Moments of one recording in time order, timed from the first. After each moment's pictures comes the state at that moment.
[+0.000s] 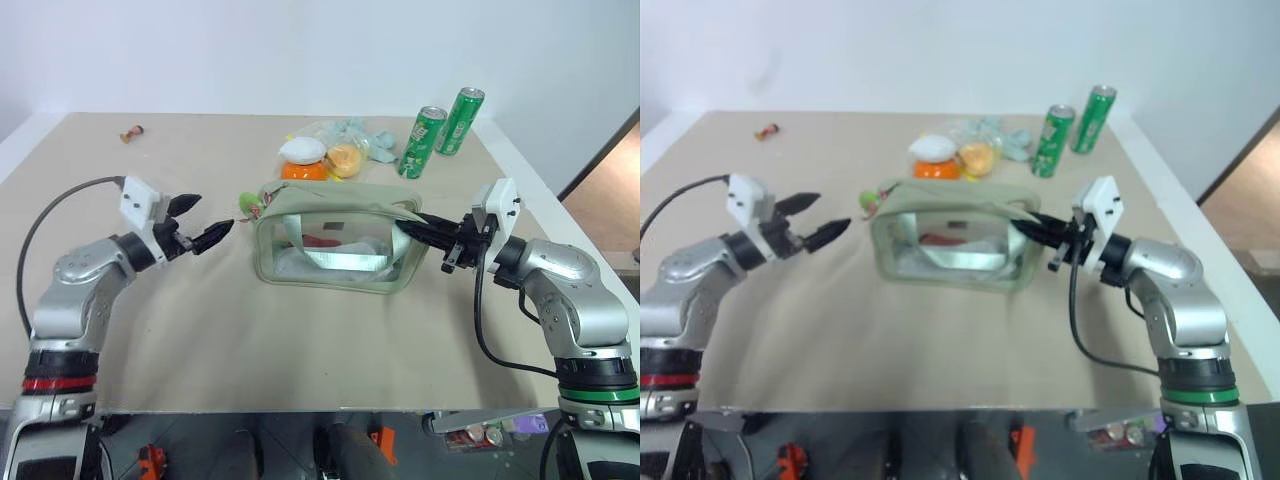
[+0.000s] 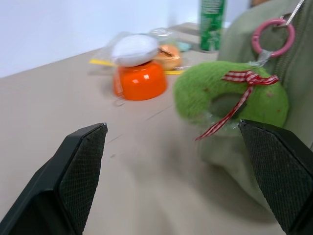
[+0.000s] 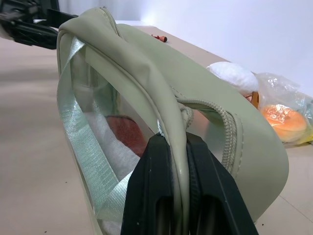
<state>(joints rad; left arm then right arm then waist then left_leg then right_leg) -0.53 0.61 0.14 0.16 -0.43 0.27 -0.85 -0.46 -0.67 -0.12 -0.08 0.46 0.34 0.94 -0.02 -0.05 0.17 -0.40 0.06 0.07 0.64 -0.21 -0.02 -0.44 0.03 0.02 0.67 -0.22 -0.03</state>
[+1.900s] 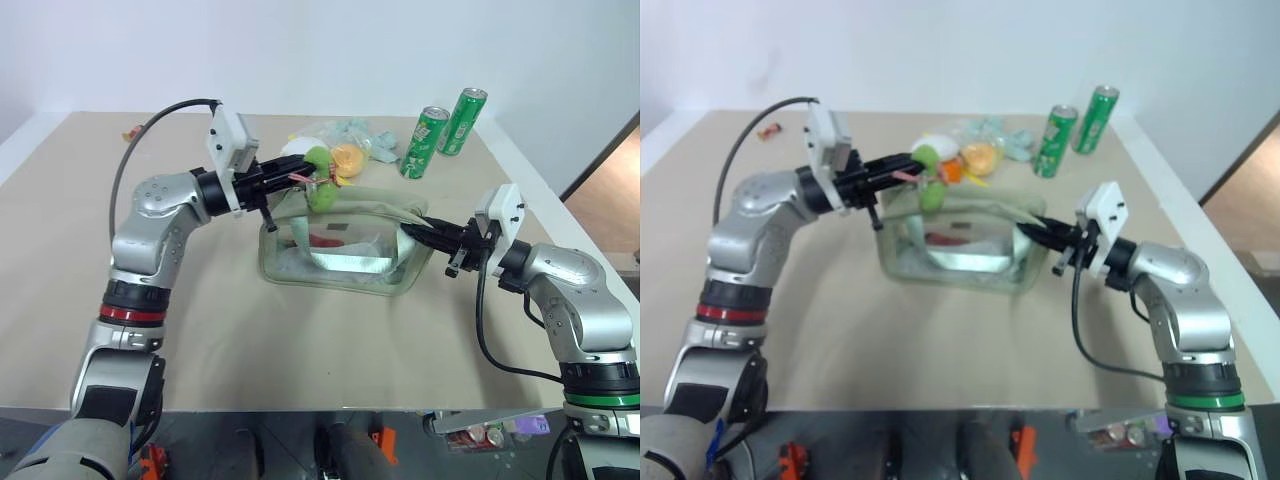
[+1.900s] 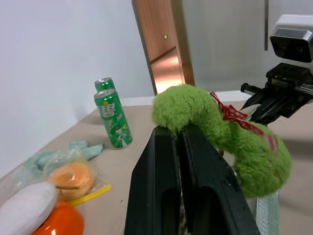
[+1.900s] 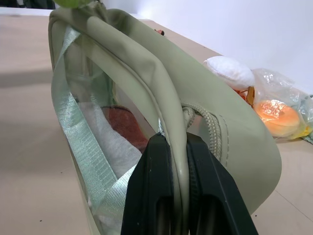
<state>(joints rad) -0.86 0.39 -0.02 0.14 -0.40 0.27 -0.98 -0.43 -0.69 -0.13 -0.07 0.44 0.31 0.94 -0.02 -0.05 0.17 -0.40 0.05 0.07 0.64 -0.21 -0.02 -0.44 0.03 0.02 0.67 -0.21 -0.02</state>
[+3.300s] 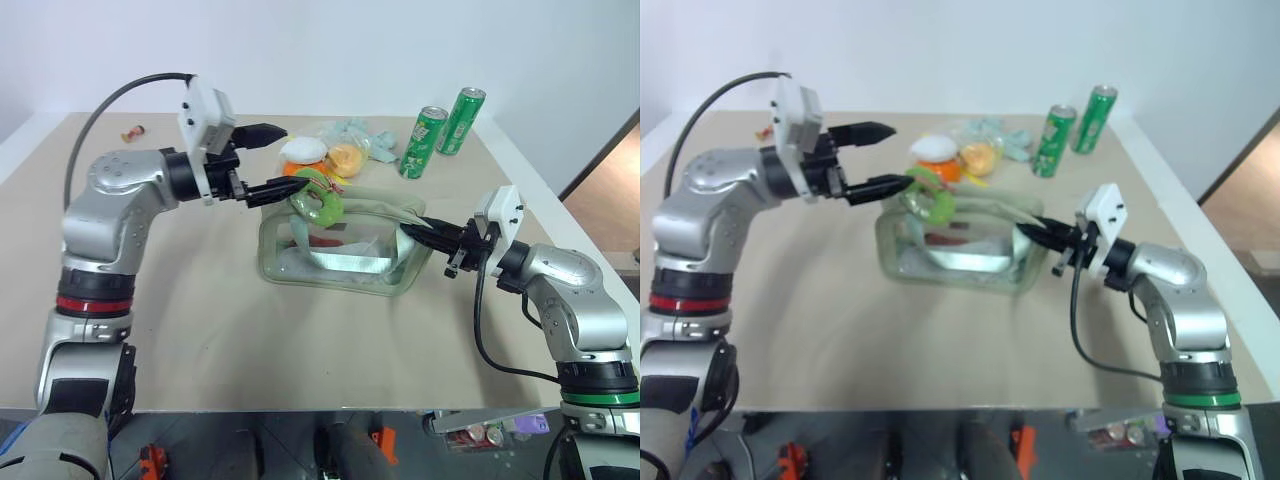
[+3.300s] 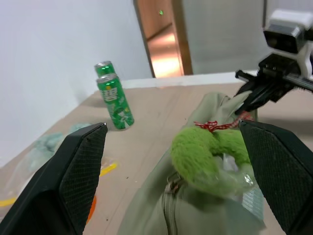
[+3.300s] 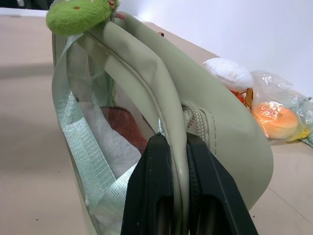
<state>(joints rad) -0.85 0.58 0.07 0.00 -0.49 0.51 -1.02 -0.44 -0.68 -0.12 -0.04 0.43 0.26 0.96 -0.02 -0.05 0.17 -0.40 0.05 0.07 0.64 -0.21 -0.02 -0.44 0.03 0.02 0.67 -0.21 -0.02</state>
